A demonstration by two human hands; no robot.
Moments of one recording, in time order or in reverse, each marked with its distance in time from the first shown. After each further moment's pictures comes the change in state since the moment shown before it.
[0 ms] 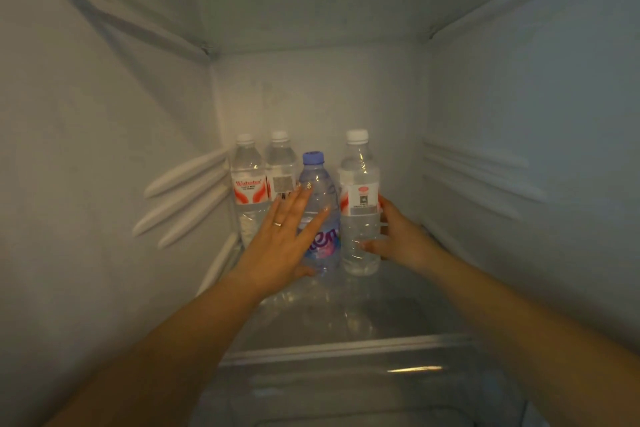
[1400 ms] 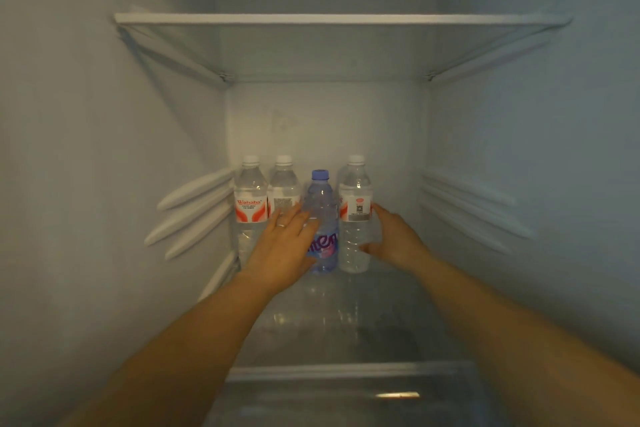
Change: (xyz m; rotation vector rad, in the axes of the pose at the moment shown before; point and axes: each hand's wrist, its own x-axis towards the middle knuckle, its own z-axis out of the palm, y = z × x) left_hand 0.027 -0.001 -0.007 -0.088 -0.006 -0.170; right_hand 0.033 -0.009 -0.017 -0.370 0.102 -0.041
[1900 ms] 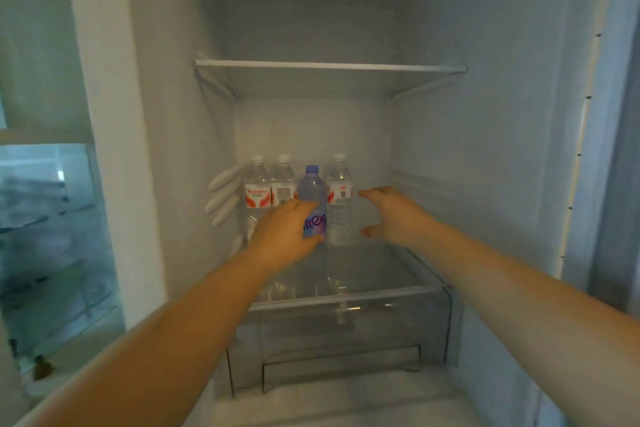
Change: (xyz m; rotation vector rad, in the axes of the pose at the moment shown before) left_hand -0.065 0.037 -0.122 -0.452 -0.047 -0.125; right_hand -0.127 -0.101 -0.057 -0.461 -0.012 -0.035
